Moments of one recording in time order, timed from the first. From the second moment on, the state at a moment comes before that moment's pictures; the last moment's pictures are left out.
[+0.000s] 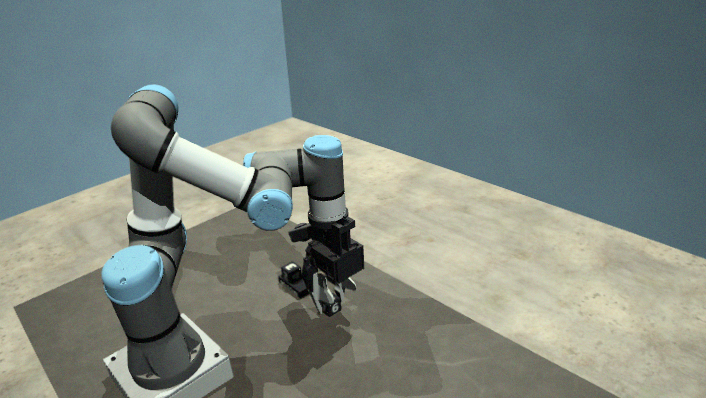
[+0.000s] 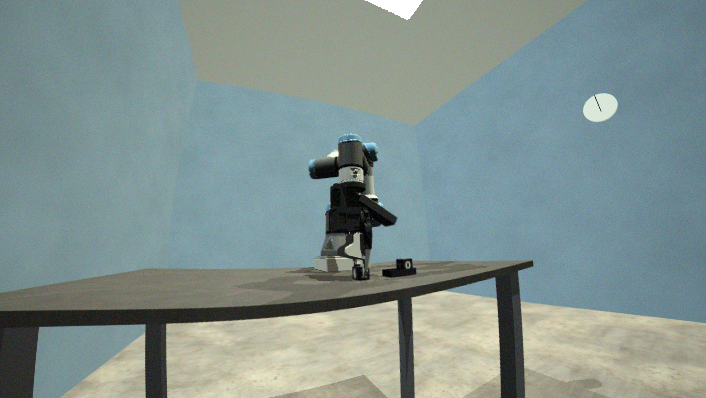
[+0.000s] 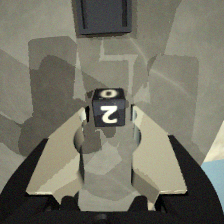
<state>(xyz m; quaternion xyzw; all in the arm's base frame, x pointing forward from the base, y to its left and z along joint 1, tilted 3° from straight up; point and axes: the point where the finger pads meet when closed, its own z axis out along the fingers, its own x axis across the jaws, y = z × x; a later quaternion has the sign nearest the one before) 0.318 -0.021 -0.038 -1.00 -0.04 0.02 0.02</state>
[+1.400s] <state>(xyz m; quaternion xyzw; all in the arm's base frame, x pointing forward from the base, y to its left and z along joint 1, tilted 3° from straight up) 0.318 -0.021 -0.038 -1.00 -0.04 0.02 0.02</state>
